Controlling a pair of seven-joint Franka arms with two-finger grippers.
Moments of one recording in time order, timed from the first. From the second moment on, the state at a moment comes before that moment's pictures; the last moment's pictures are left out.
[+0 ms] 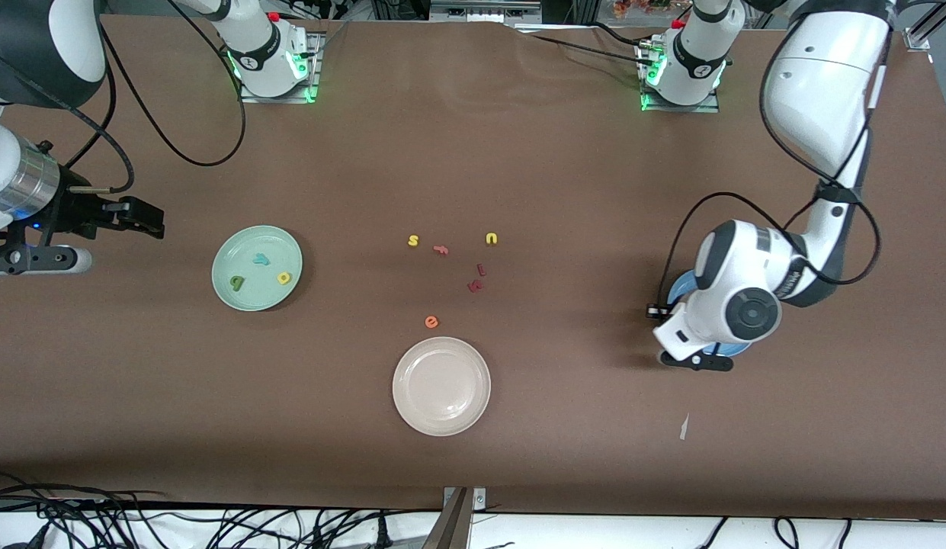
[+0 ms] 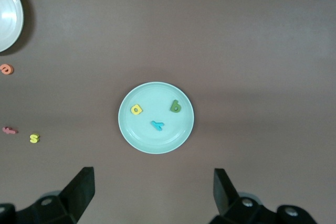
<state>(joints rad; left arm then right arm) -0.04 0.70 -0.15 -1.51 0.12 1.95 -0.09 0.49 0.29 -0.47 -1.34 0.08 1.52 -0.01</state>
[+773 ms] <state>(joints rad) 0.04 0.71 -0.16 -1.54 0.27 1.95 0.11 0.06 0.07 -0.02 -1.53 -0.01 1.56 0.00</state>
